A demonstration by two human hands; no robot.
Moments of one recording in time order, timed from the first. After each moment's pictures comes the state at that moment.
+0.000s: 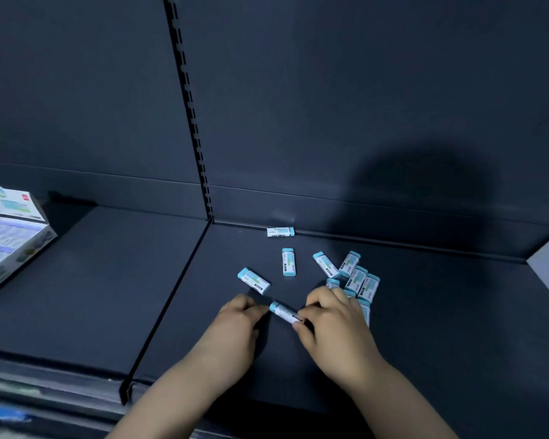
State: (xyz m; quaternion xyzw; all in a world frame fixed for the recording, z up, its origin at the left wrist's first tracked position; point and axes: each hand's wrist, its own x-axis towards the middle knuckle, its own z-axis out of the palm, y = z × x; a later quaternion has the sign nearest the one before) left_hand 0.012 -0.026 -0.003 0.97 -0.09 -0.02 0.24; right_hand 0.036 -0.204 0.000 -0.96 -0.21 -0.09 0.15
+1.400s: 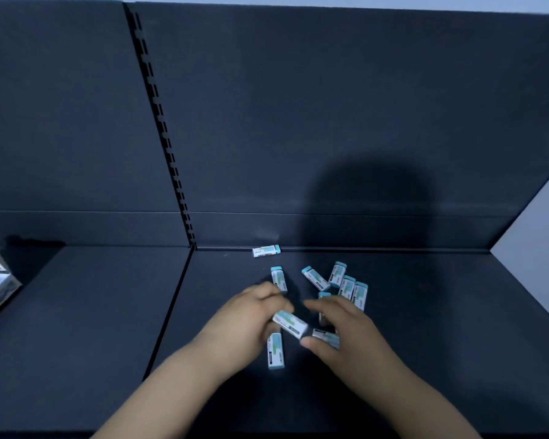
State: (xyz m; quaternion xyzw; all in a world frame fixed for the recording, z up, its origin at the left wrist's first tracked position) left_hand 0.057 -0.021 0.030 0.92 -0.30 0.05 0.25; right_hand 0.022 -0.214 0.037 -0.93 -0.15 -0.01 0.35
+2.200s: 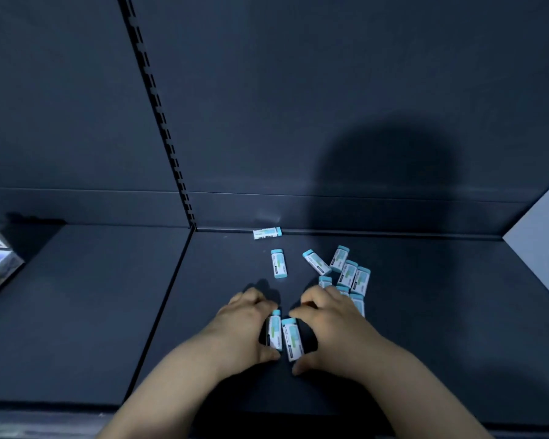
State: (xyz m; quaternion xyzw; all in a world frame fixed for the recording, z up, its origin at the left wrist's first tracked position) left_hand 0.043 -0.026 0.012 0.96 -0.19 -0.13 0.16; right_hand 0.040 -0.209 0.025 -0.96 -0.24 0.09 0.13
